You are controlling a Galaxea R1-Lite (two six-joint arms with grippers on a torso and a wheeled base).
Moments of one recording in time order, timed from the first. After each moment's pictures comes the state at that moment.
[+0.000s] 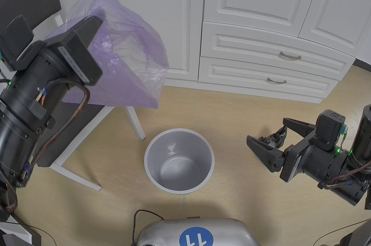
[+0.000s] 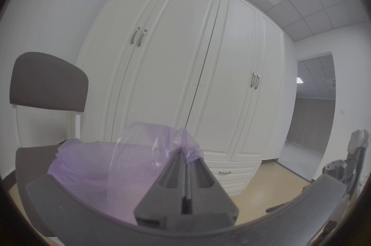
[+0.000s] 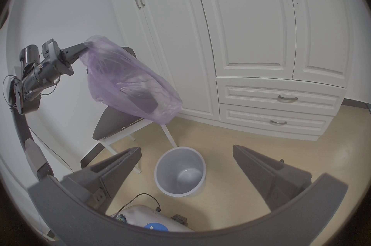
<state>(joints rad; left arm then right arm) -0.87 1.34 -0.68 -1.13 0.44 0.08 0.88 1.36 -0.51 -0.73 -0.39 0.10</state>
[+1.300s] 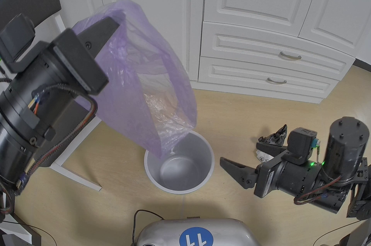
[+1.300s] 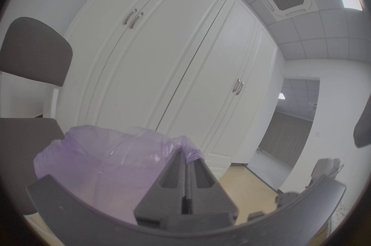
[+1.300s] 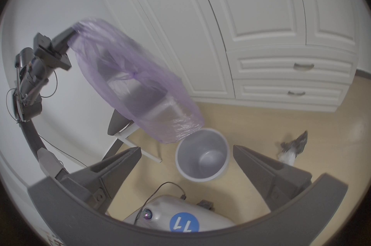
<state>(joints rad) -0.92 1.32 -0.71 -1.03 0.33 -0.10 0.91 1.49 -0.52 -0.73 -0.29 0.30</state>
